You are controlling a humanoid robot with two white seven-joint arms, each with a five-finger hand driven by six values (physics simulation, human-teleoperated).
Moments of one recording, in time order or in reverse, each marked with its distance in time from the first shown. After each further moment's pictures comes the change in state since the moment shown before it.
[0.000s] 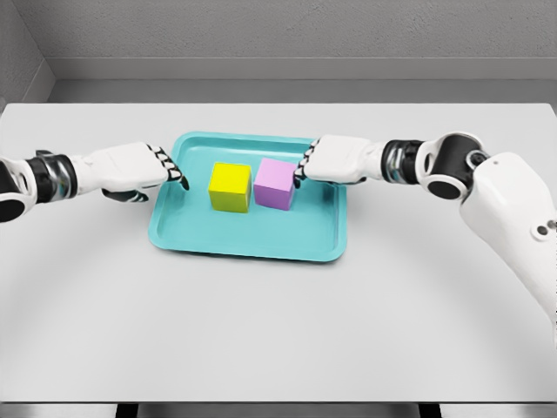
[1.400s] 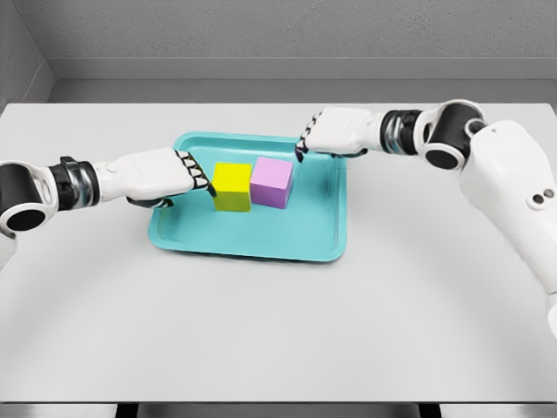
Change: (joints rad) left arm 0.031 -0.038 0.004 -0.092 -0.005 0.000 0.001; right arm -0.124 0.031 0.021 0.120 0.012 0.000 0.000
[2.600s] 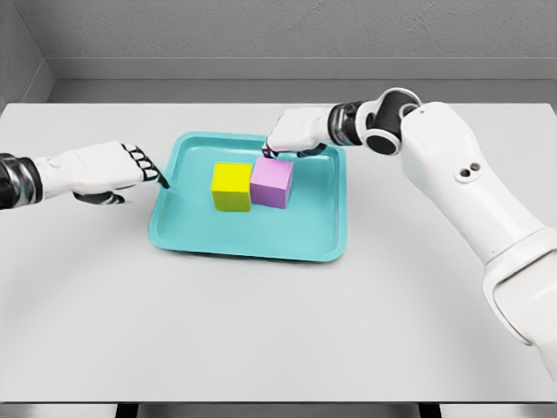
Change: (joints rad) left arm 0.037 0.145 0.071 0.023 0.074 0.000 0.000; right arm -0.117 0.213 0.082 0.271 0.071 0.000 -0.002
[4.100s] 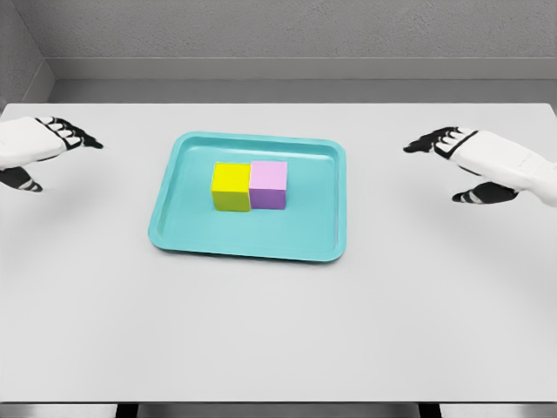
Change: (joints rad) left arm -0.017 0.115 0.086 0.150 0.067 0.000 0.005; right arm 0.733 -0.590 -0.683 -0.633 -0.645 -0.001 -0.009
